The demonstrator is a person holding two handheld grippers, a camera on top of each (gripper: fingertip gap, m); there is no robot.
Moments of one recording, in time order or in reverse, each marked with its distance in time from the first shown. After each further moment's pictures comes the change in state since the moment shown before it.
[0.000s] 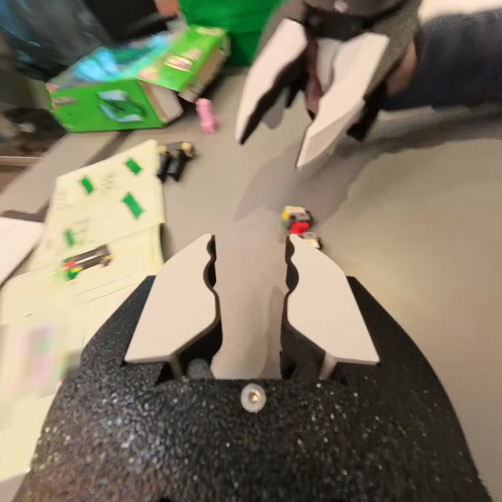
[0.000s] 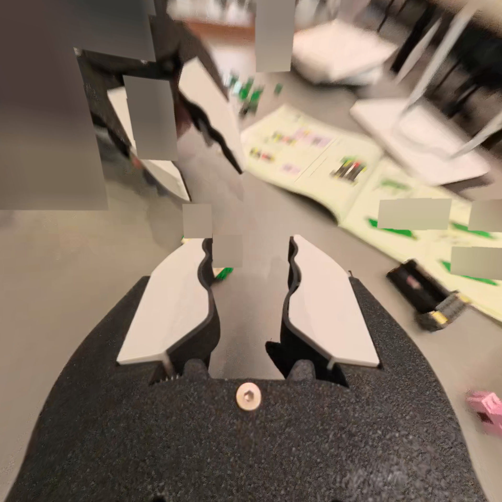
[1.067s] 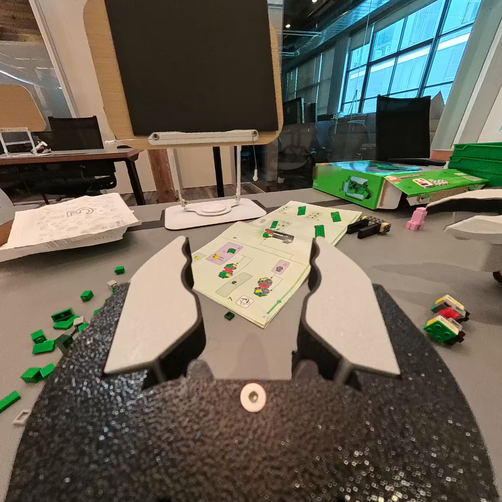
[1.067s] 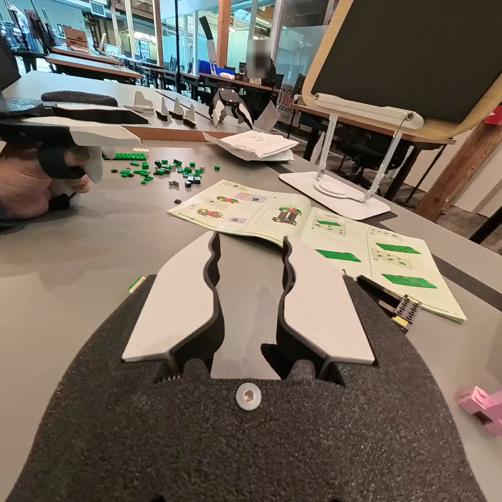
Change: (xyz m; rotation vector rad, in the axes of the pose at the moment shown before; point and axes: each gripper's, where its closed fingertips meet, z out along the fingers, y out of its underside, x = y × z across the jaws) left arm -0.073 0.018 -0.128 0.359 -0.926 -0.338; right arm 0.037 -0.015 0.000 0.316 0.229 0.050
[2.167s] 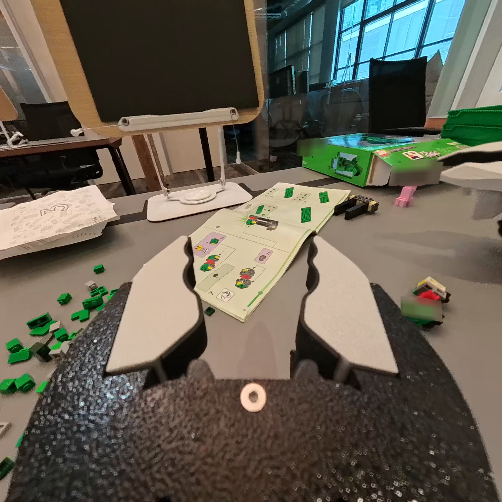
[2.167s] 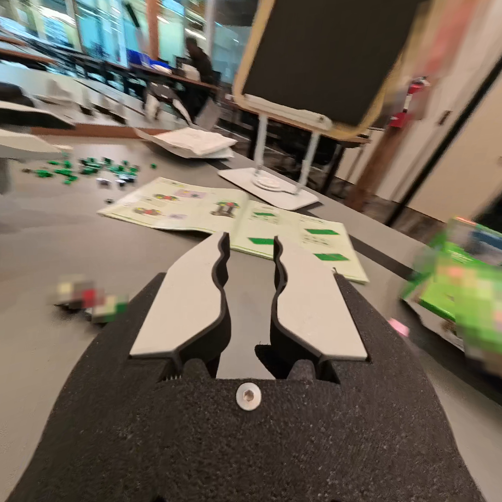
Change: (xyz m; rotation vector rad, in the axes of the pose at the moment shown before) left arm 0.024 0.008 0.007 -0.084 0.041 0.043; right arm 0.051 -0.002 -0.029 -0.011 0.234 -0.036
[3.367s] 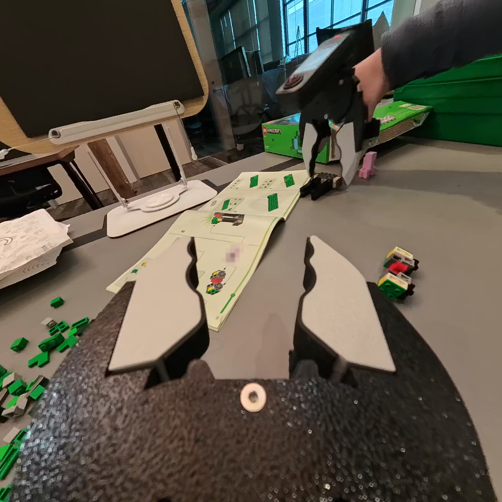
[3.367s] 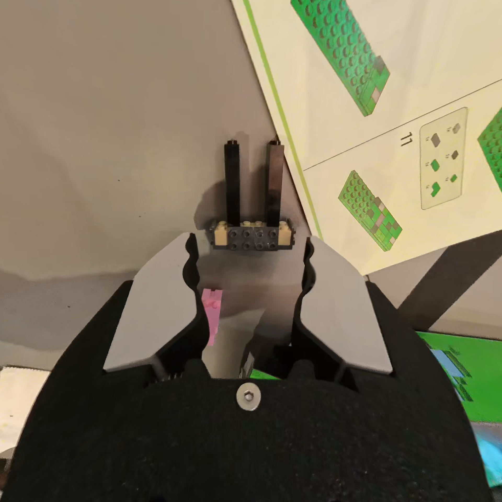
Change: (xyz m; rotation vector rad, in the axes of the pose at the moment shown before) left arm 0.036 0.008 0.010 -0.043 0.153 0.121; right arm 0.087 0.111 0.058 -1.245 -0.885 -0.629
